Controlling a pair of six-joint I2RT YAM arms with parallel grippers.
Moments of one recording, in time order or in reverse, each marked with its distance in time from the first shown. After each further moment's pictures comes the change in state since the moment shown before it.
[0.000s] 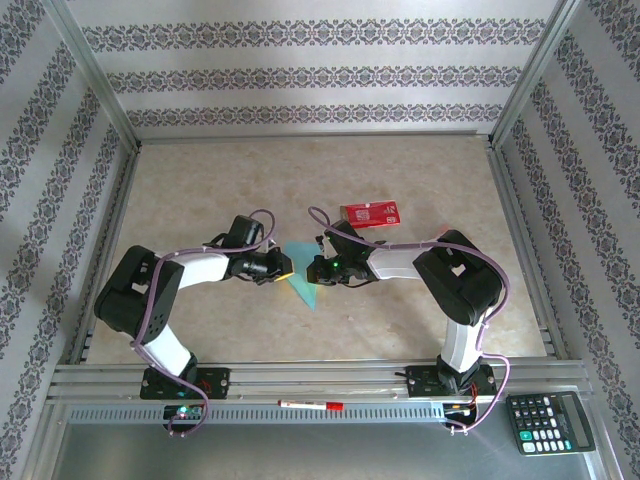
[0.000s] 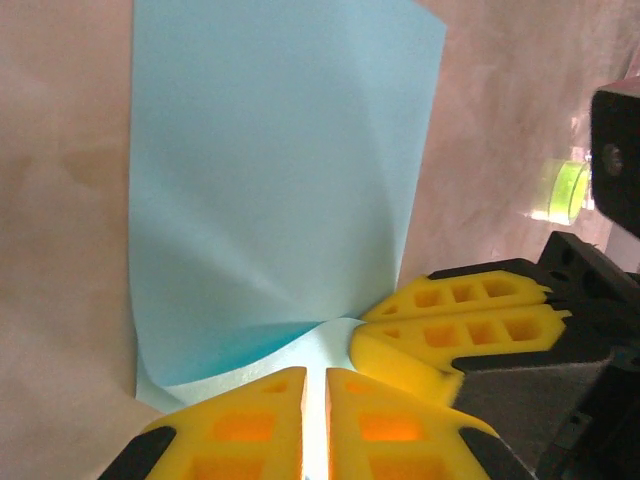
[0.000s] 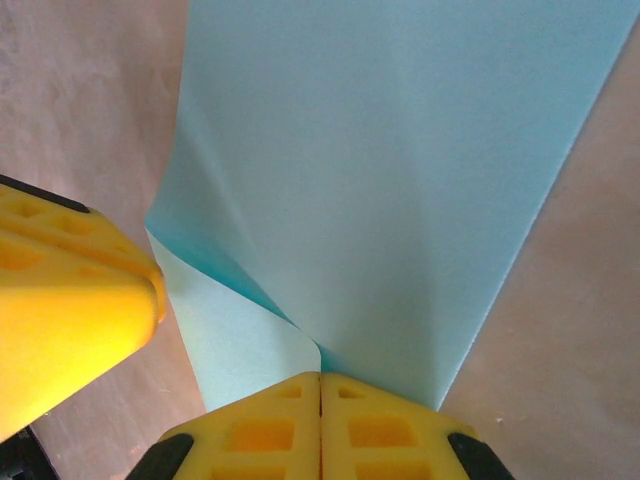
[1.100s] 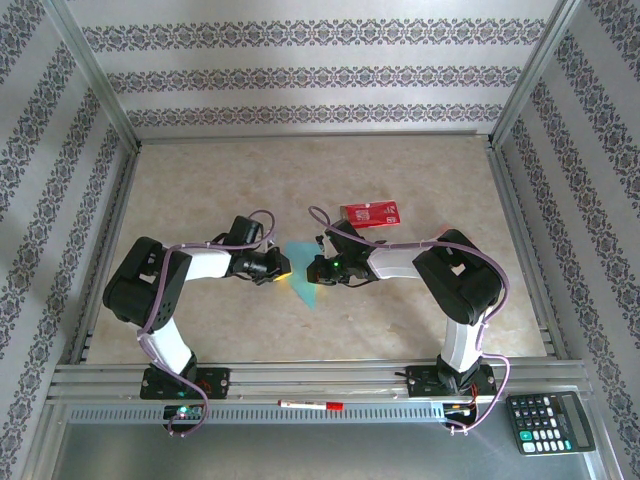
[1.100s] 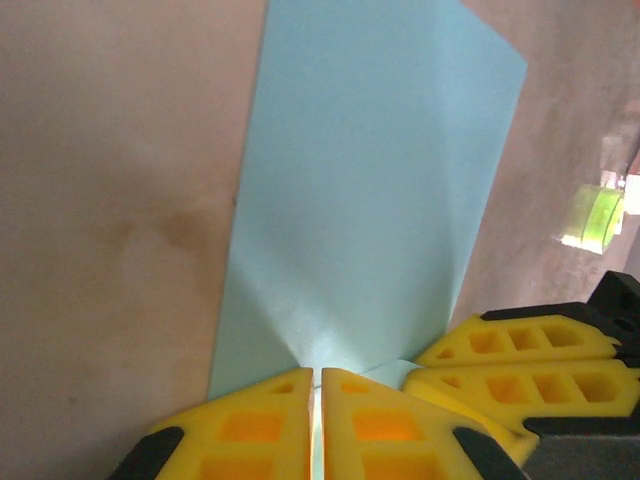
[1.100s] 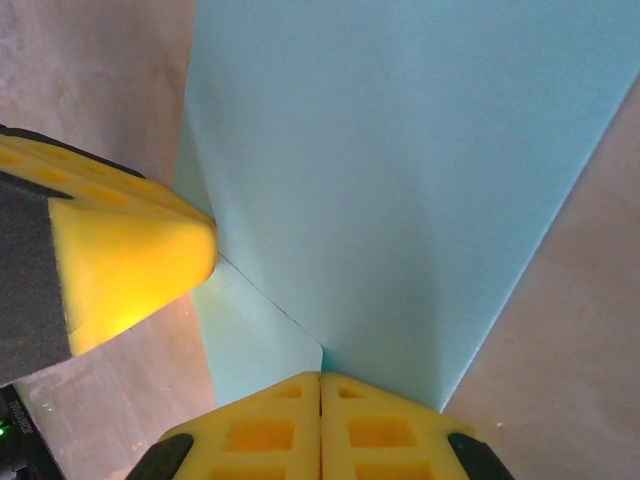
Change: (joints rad) left arm 0.026 0.081 0.013 0.026 -0.003 -0.002; right arm -0.006 0.003 0.000 0.004 -0.015 -0.008
